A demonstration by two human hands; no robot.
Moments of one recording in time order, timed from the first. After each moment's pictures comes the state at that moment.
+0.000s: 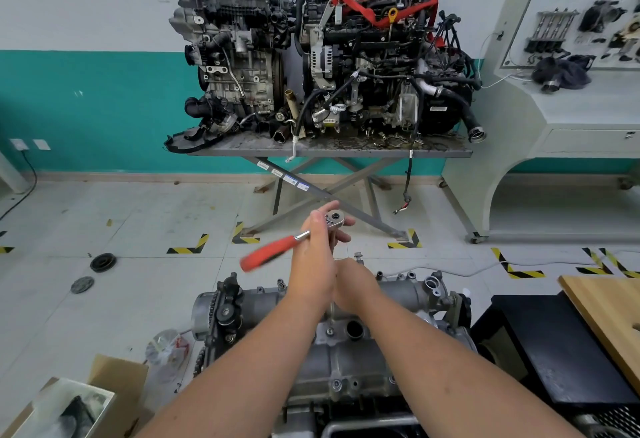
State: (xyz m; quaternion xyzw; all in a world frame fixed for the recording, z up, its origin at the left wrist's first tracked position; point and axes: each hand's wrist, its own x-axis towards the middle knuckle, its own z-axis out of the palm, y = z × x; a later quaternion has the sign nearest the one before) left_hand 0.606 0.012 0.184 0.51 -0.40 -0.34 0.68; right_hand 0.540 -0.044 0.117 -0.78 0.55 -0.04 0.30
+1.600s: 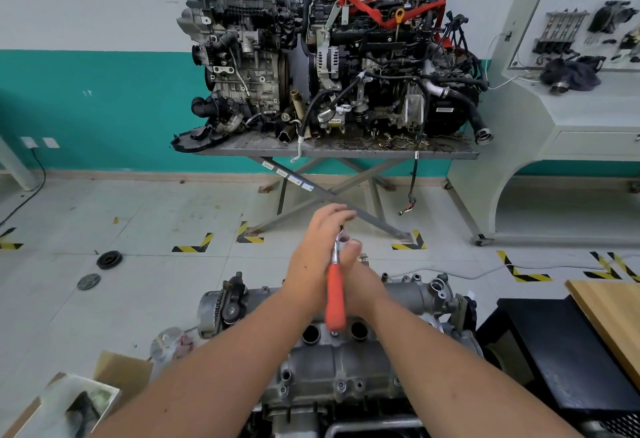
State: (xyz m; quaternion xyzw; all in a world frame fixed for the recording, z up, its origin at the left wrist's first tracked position) left_hand 0.620 0.028 0.185 0.57 -0.60 -0.17 0.54; right_hand 0.532 -0.043 0.112 -0.81 0.50 -0.09 0.30
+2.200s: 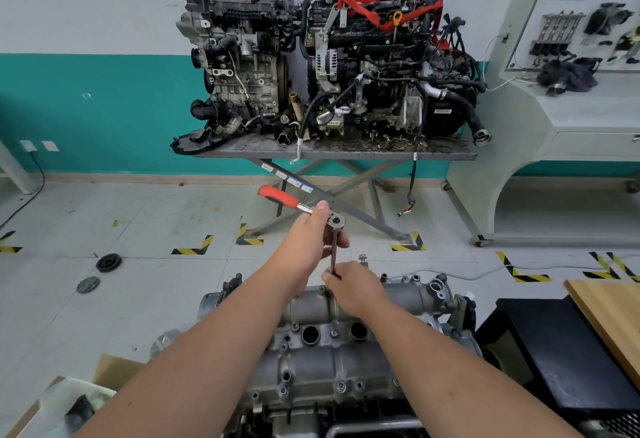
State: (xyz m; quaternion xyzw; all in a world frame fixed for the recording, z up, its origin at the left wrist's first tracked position) left_hand 0.642 0.010 0.211 0.59 -0.41 -0.45 0.53; right_hand 0.536 -0.043 0.115 -0.80 0.52 -0.07 0.29
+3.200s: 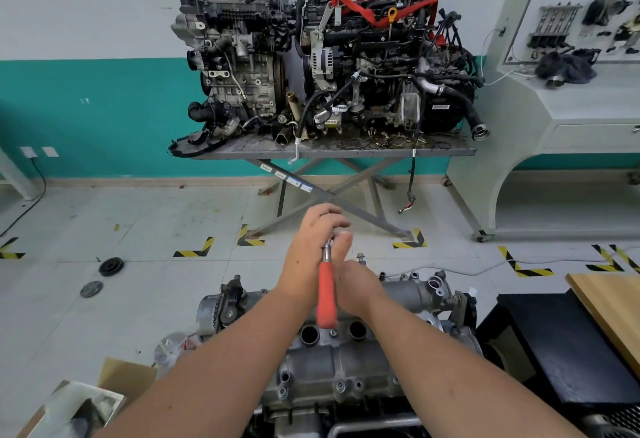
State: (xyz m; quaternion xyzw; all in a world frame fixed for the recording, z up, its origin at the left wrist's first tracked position) left_hand 0.624 0.021 0.187 0.54 -0.62 -0.13 0.56; right_hand 0.533 -0.042 0.117 -0.81 0.49 -0.09 0.32
